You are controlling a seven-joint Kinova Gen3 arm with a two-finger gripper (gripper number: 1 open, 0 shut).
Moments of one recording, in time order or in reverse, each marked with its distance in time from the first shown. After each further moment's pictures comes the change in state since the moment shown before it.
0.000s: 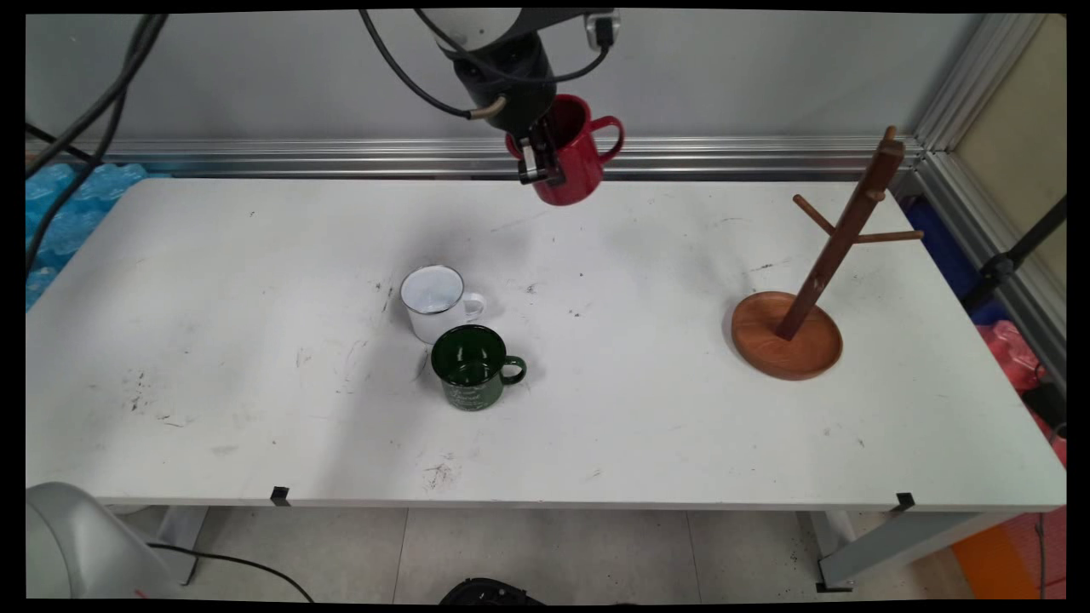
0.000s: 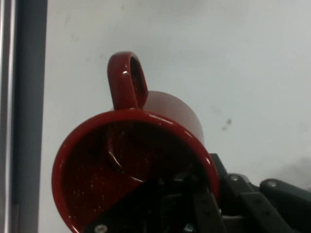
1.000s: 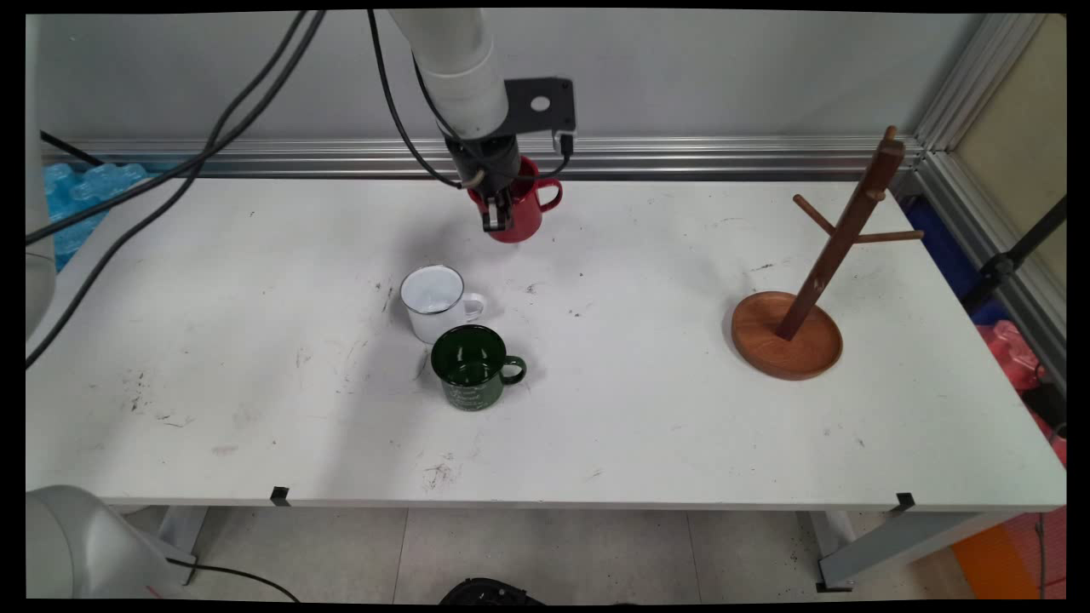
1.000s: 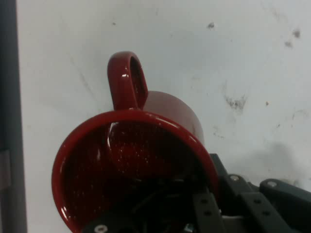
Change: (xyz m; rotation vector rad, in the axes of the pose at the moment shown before) arm -0.041 -0.021 0.116 0.006 -0.208 0.016
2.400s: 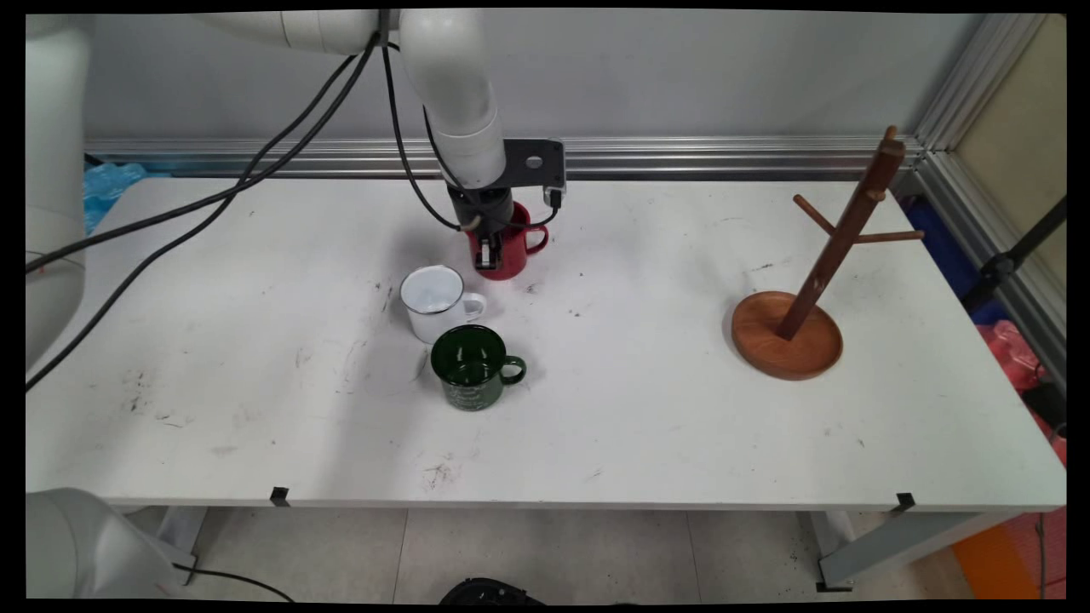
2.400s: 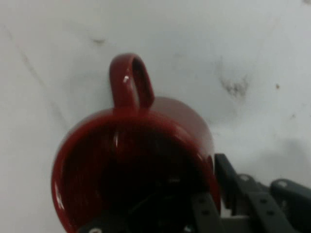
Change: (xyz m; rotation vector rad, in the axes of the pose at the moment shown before) arm -0.009 0.001 0.070 -0.062 -0.044 0.026
